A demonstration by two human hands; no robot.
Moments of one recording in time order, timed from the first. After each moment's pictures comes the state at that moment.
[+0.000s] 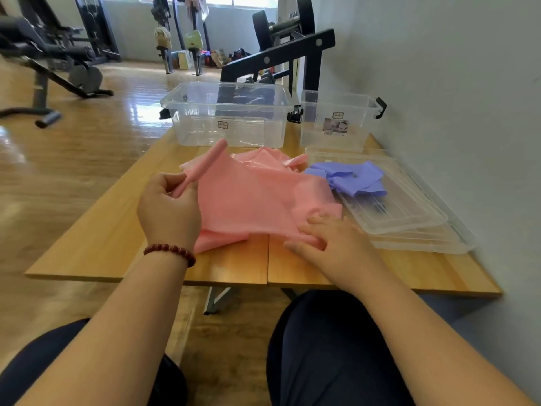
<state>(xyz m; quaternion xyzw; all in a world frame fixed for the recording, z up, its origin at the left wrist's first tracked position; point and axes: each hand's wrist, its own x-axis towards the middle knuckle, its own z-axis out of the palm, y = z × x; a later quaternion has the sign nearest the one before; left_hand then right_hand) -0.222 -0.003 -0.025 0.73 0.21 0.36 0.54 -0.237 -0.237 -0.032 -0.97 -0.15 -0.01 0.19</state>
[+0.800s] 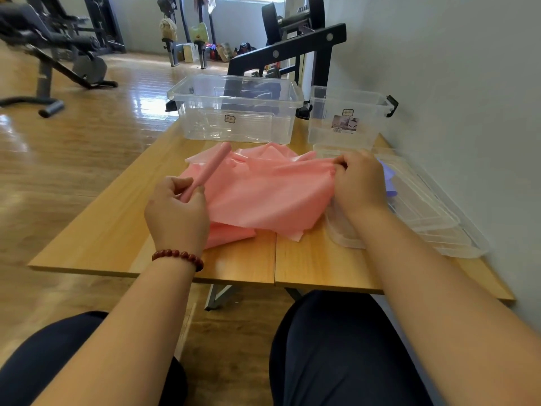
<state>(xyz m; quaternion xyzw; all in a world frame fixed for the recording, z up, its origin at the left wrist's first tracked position) -0.222 0.001 -0.040 0.76 0.22 0.35 0.50 -0.142 -0.230 -0.007 -0.91 -0.01 -0.24 0.33</state>
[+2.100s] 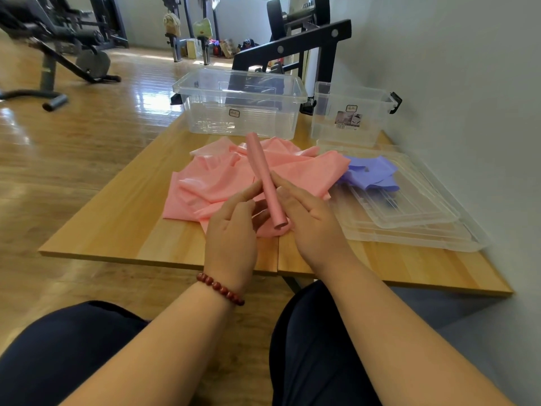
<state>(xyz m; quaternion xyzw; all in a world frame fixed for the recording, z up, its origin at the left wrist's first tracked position) -0.268 -0.062 -0.039 0.59 0.05 0.17 0.78 -0.239 -0.174 -0.030 -0.73 -0.21 -0.01 0.65</state>
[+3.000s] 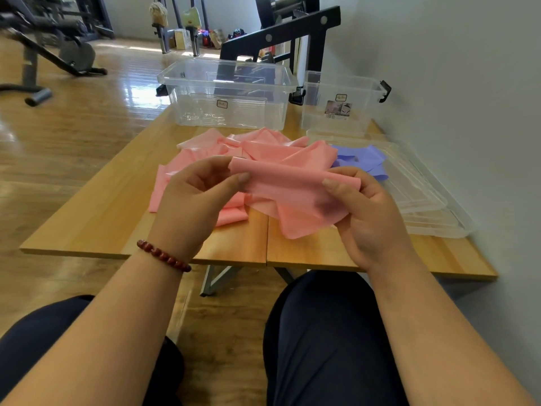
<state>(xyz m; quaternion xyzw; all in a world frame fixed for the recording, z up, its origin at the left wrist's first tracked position) -0.259 -0.021 -0.016 0.70 -0.07 0.18 0.69 -0.243 -0.238 -0.021 -0.62 -0.10 -0.02 0.78</state>
